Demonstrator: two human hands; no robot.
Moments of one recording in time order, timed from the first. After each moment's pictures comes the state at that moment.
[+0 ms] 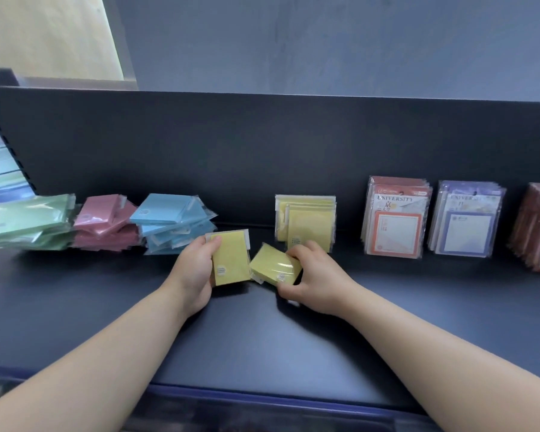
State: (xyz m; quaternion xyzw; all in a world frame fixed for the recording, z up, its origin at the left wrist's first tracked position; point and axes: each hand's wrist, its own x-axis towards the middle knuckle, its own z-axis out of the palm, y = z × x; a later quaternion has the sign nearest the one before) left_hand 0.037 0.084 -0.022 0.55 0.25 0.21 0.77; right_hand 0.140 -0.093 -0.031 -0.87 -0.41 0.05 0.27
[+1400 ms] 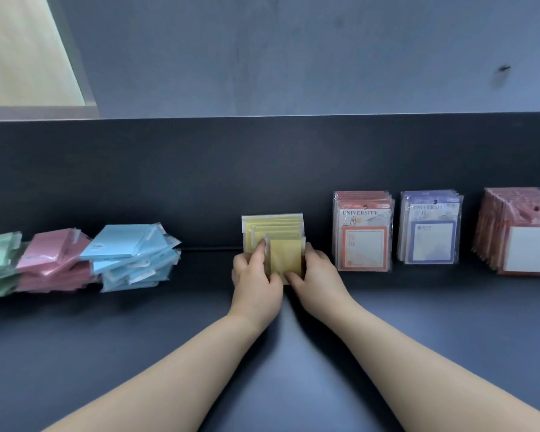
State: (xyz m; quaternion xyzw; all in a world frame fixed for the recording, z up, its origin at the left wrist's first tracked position) left_hand 0.113 -0.009 -0.042 0.84 0.19 0.21 0.46; right_hand 0.185 -0.110 -0.044 -0.89 -0.26 0.00 0.38
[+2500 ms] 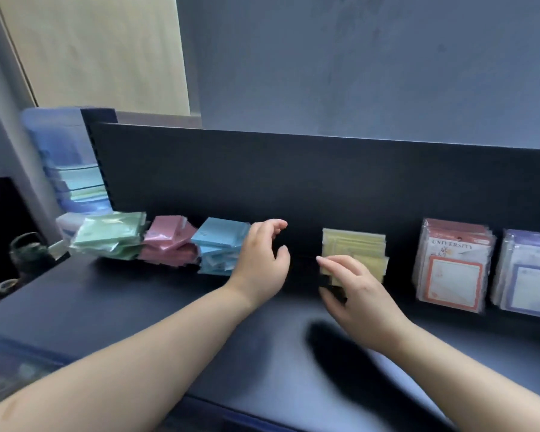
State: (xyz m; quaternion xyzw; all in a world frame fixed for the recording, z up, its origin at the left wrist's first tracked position) left_hand 0.039 0.080 0.018 0.85 0.14 0.36 0.35; right_hand 0.134 -0.081 -0.013 -0.77 -0.53 -0.15 0.32
